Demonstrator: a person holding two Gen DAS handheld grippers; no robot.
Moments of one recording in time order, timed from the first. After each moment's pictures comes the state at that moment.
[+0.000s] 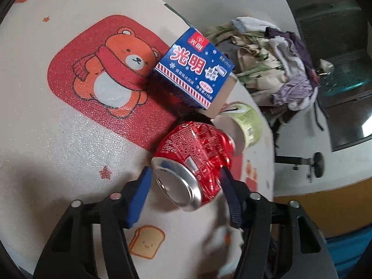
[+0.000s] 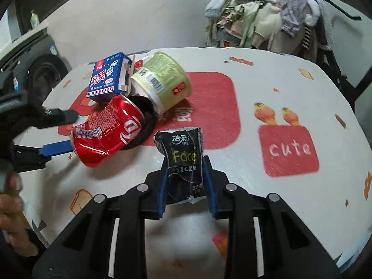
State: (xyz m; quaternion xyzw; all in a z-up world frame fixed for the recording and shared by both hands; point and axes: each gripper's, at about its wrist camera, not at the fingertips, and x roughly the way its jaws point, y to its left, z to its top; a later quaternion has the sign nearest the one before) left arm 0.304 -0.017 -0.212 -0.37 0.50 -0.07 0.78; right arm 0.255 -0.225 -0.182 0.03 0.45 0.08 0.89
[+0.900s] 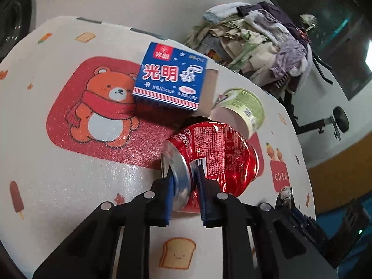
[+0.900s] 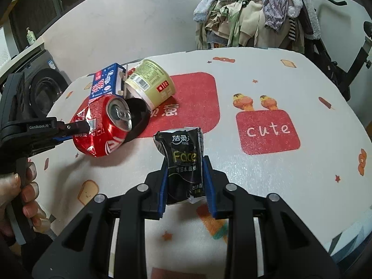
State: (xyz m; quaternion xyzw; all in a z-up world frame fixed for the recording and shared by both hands) left arm 0.305 -0.036 -0.195 -0.20 0.48 -0.10 0.85; right arm 0.220 -0.245 -0.163 0.06 0.44 0.07 0.89
